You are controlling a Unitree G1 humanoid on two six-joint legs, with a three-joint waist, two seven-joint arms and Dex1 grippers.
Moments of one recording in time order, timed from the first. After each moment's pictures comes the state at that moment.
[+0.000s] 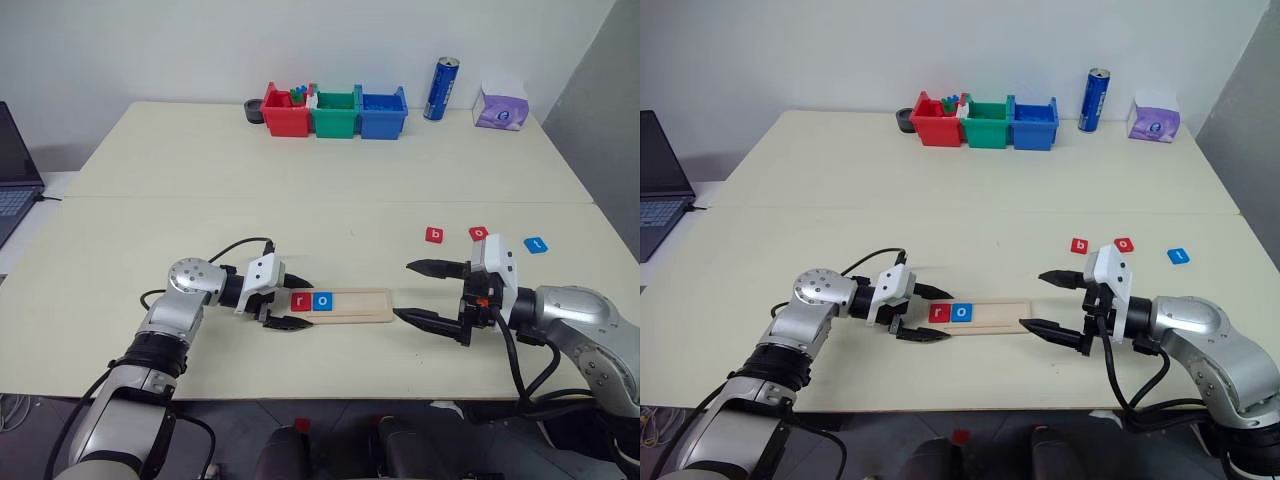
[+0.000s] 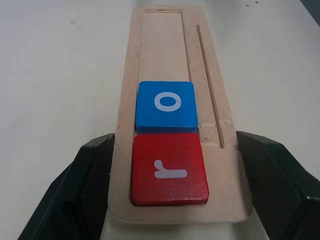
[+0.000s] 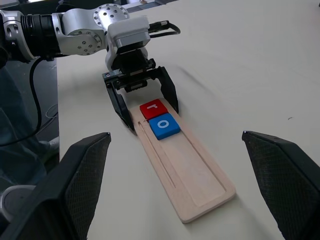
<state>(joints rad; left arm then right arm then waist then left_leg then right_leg) -0.57 0.57 -0.19 0.52 -0.14 -0.13 -1.46 -0.18 -0.73 -0.04 -0.52 0.65 0.64 0.88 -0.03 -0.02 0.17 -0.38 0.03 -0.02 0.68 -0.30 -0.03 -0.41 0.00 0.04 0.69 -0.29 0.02</state>
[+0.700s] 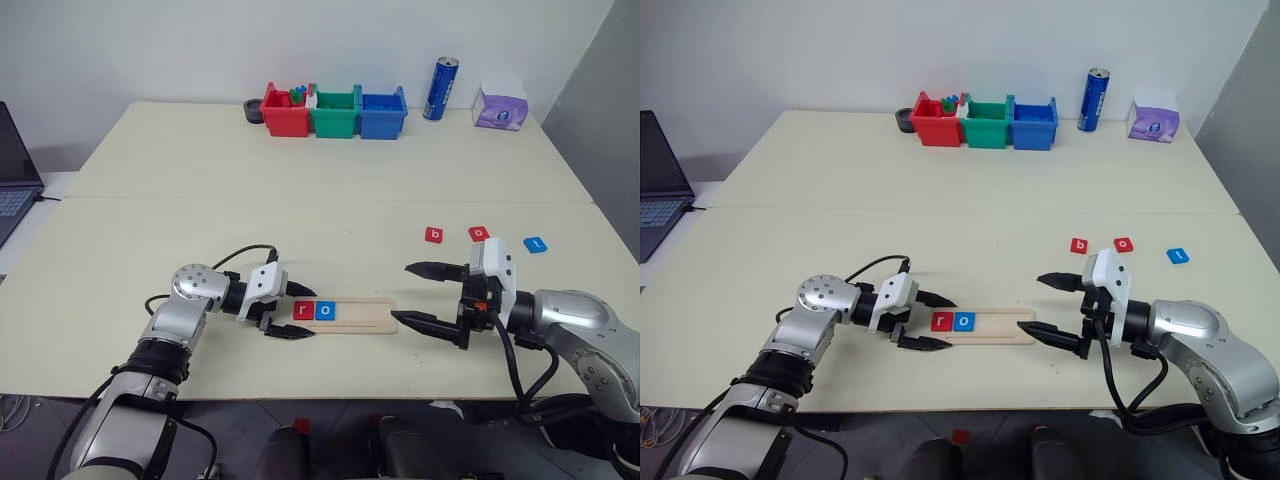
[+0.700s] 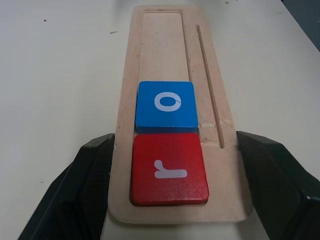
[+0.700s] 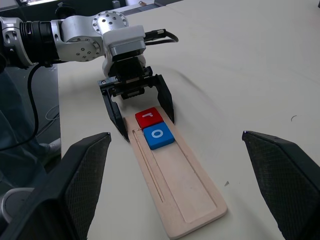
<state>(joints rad) -0.53 0.56 -0.19 0.48 -0.14 -0.13 -1.48 -0.17 -0.71 -0.03 -0.54 0.65 0.64 0.86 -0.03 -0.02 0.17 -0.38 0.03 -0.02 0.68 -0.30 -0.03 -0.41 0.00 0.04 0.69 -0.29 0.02</state>
